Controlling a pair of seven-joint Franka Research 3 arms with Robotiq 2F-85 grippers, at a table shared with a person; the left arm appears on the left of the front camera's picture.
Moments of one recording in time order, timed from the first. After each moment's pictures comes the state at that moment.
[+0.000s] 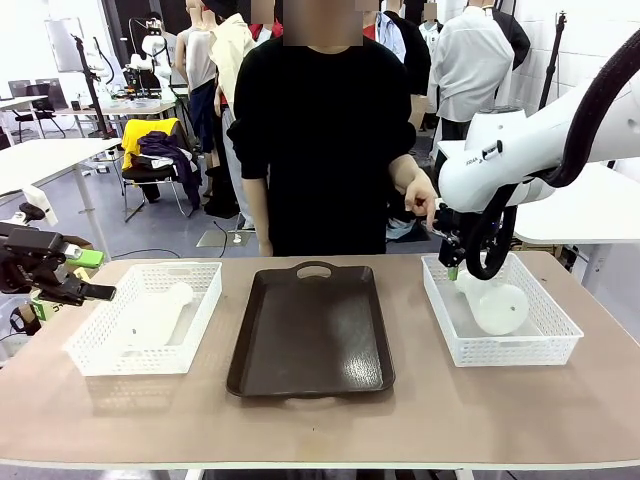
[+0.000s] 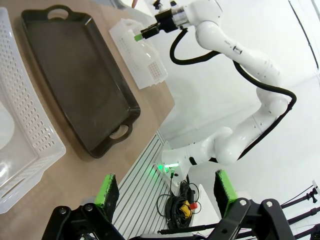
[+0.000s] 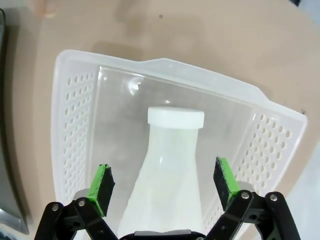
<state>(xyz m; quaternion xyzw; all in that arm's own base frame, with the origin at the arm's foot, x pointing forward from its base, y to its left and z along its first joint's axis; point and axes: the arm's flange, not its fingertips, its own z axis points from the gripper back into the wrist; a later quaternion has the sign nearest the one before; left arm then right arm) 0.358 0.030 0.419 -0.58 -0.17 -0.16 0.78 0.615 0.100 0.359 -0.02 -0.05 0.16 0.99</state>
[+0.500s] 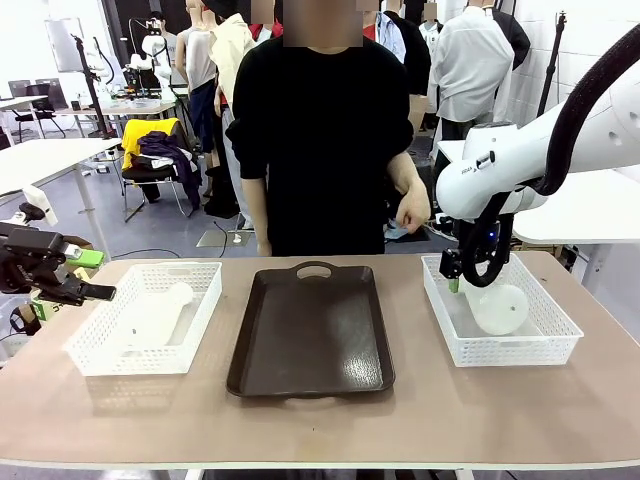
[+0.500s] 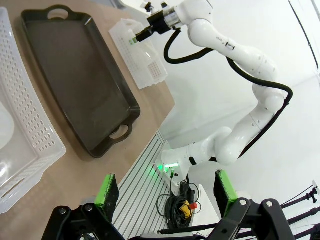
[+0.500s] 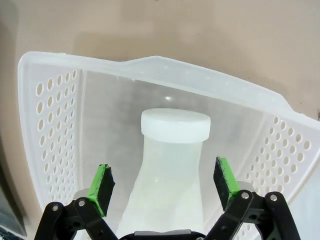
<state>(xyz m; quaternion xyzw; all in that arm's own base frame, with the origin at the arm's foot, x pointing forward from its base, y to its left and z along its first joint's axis) 0.358 0.030 0.419 -0.58 -0.17 -0.16 0.78 0.625 0.096 0.334 -0.02 -0.01 0.15 0.99</state>
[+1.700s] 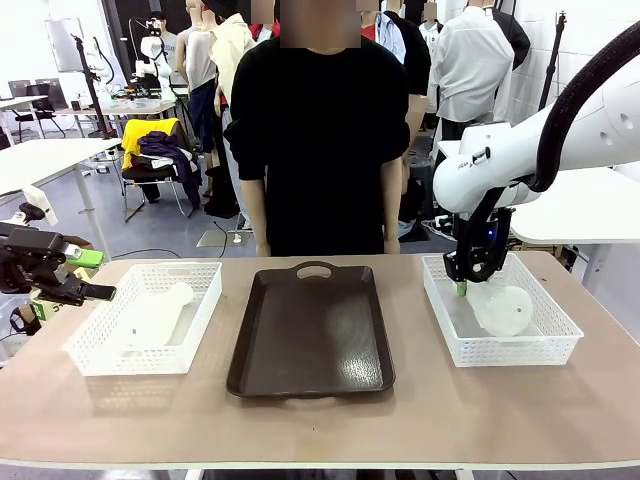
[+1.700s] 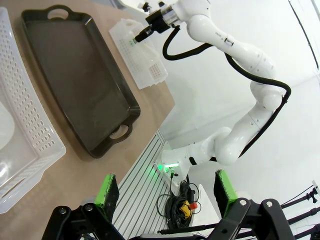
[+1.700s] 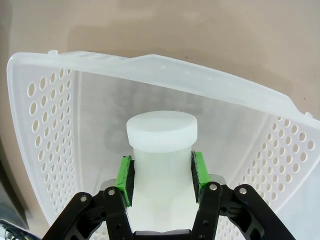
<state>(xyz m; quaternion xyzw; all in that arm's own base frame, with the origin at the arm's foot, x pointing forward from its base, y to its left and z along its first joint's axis) 0.358 0.030 0.419 -0.58 -0.17 -0.16 0.78 0.632 0.096 0.332 -0.02 0.03 0.15 0.99</state>
